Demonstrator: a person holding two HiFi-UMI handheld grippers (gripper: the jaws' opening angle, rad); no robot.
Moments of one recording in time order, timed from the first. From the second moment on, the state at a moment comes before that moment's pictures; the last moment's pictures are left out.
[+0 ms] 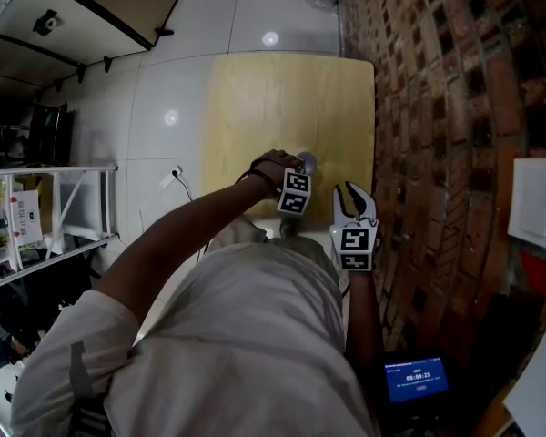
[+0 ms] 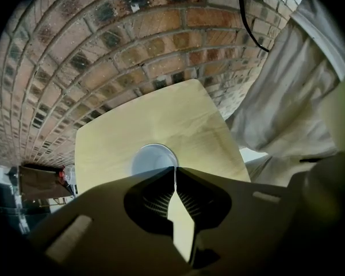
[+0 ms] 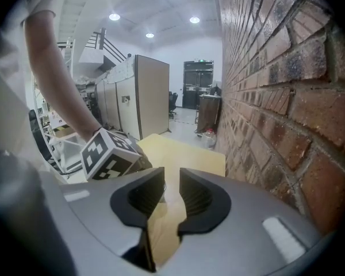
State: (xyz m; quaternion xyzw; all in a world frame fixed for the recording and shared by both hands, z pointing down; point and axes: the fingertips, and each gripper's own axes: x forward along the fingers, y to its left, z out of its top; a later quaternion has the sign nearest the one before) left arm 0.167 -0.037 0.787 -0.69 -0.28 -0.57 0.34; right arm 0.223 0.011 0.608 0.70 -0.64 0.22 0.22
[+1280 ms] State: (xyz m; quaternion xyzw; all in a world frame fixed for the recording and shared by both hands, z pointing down) left arm 0.150 -0.109 0.640 -0.93 0.02 -0.36 -0.08; right arm 0.219 0.011 0.596 0.70 -0.65 0.21 0.22
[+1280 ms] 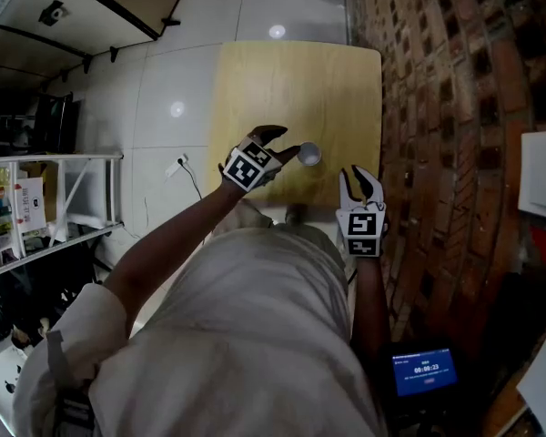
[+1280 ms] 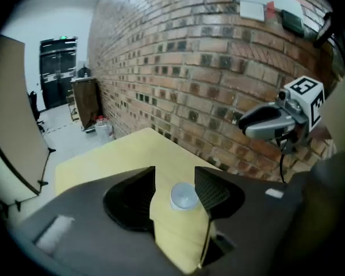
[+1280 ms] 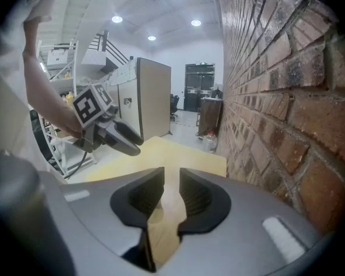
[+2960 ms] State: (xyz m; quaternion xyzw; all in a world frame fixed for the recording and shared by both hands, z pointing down) left arm -0.040 -0.192 0.557 -0.93 0.28 -0.20 -0.16; right arm 0.201 -0.058 0.544 0.66 -0.73 0.13 0.13
